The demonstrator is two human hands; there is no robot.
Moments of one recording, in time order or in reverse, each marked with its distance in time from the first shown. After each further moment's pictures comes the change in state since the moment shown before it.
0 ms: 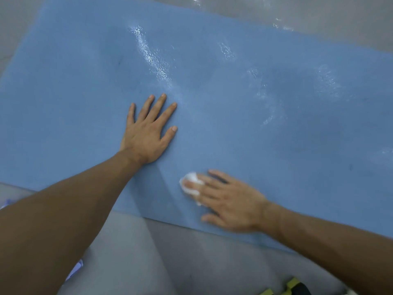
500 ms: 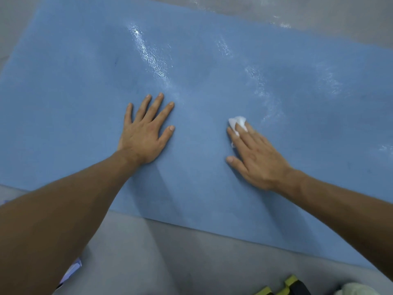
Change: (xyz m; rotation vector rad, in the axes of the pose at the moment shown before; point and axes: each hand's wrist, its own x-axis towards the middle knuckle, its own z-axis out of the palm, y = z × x) left_hand -0.001 0.001 0.000 0.012 -0.003 -0.011; right_hand -0.015 0.081 -0.019 0.087 0.055 0.520
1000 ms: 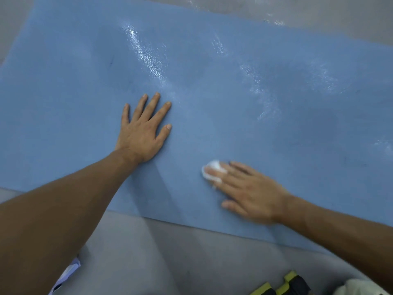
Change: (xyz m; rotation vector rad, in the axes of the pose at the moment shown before) left_hand -0.001 0.004 -0.001 -0.037 -0.011 -0.013; right_hand -0.054 -0.030 0.014 -0.061 -0.103 -0.368
